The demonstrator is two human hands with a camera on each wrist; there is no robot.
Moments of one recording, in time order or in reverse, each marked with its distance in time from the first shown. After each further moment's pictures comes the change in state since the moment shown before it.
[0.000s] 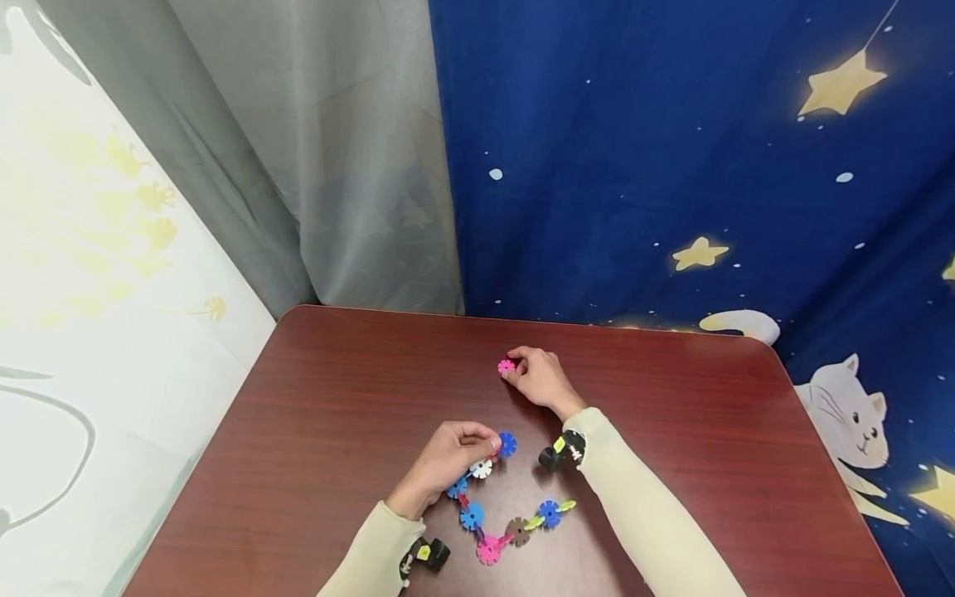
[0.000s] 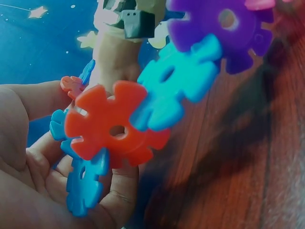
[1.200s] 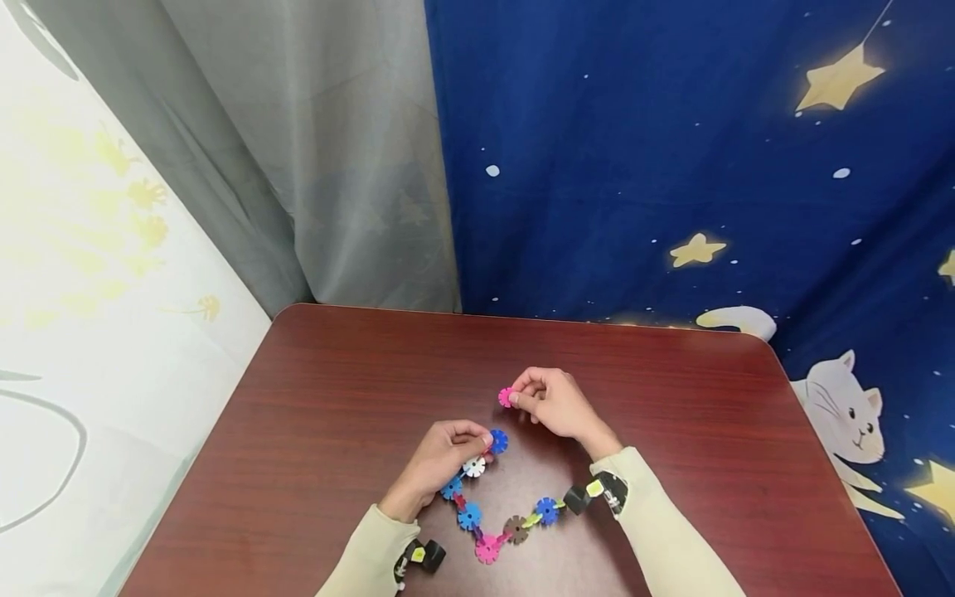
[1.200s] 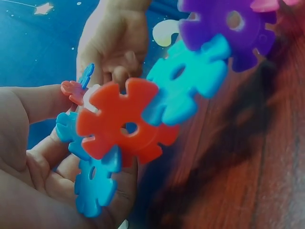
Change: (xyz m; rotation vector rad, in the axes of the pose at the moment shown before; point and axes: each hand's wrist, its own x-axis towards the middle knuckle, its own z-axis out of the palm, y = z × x) left_hand -0.003 -0.003 -0.006 -0.014 0.016 -0.001; right_hand -0.065 -0.013 -0.030 0.380 -0.132 -0.041
